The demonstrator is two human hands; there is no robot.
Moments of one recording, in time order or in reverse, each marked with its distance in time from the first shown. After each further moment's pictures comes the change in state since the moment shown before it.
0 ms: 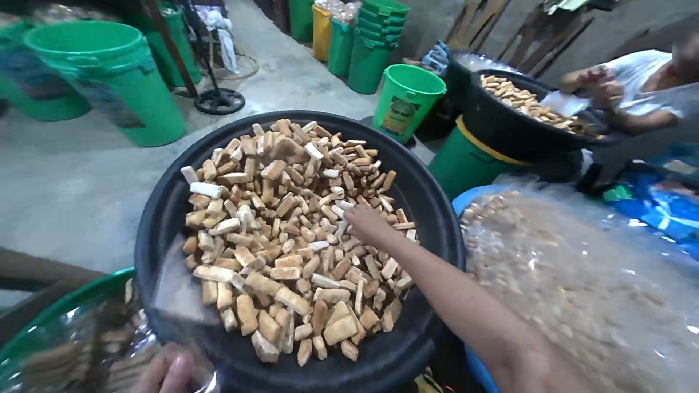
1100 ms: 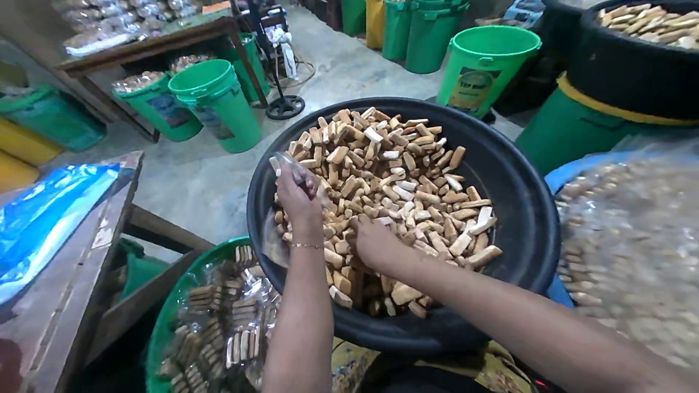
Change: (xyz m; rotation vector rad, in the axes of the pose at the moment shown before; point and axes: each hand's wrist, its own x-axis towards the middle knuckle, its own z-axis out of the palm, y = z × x) left_hand 0.191 0.029 0.085 -0.725 0.471 0.070; right_hand -0.050 -0.164 0.007 -0.074 -0.111 -0.262
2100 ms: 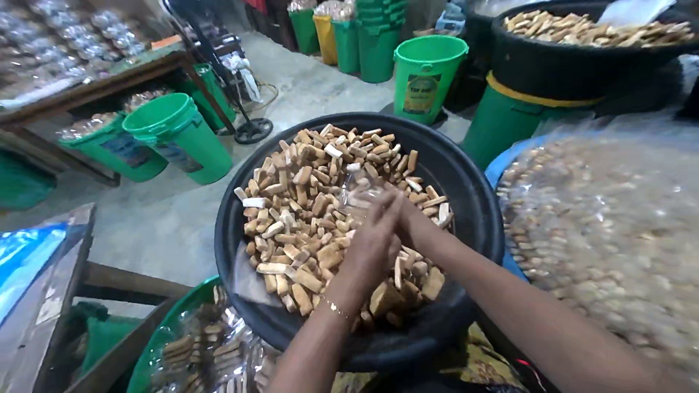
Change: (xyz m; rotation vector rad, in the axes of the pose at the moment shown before) left_hand -0.106 -0.024 0.048 0.927 -1.128 0.565; right_hand -0.075 0.069 -0.034 0.539 0.550 0.260
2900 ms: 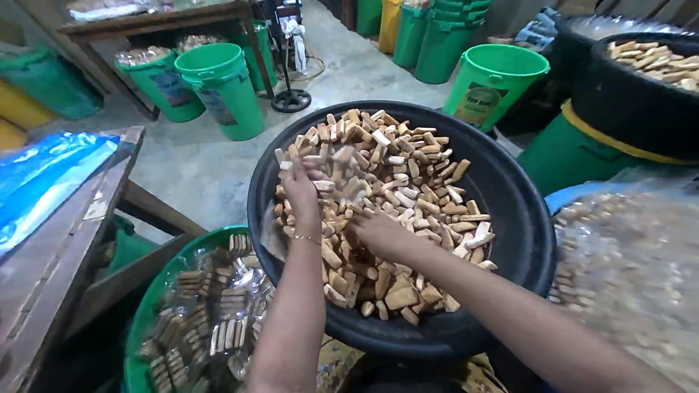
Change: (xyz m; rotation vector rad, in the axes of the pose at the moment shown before) left_hand -0.023 -0.089 -0.078 -0.449 0.943 -0.806; right_hand 0.043 -0.020 0.079 -0.479 -0.522 -0.440
